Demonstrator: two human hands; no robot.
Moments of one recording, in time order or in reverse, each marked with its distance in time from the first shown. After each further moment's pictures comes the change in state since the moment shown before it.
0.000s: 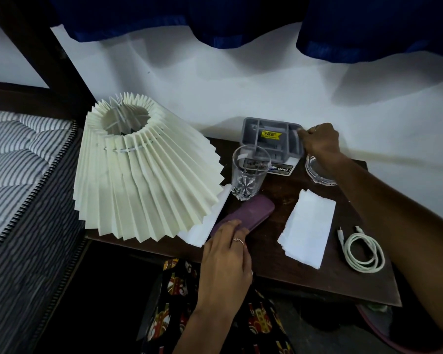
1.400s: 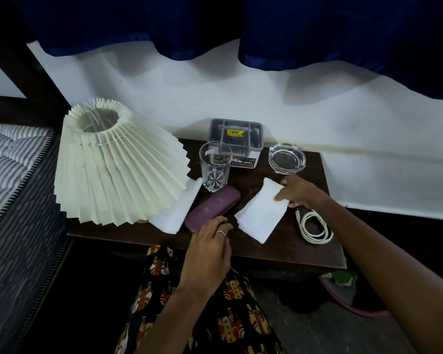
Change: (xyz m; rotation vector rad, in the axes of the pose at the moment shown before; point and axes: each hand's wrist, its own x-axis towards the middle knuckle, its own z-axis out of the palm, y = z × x) left_hand -0.012 0.015 0.004 -0.058 -0.087 0.154; right_hand -0.085 0.080 -0.035 -0.080 -0.616 0.180
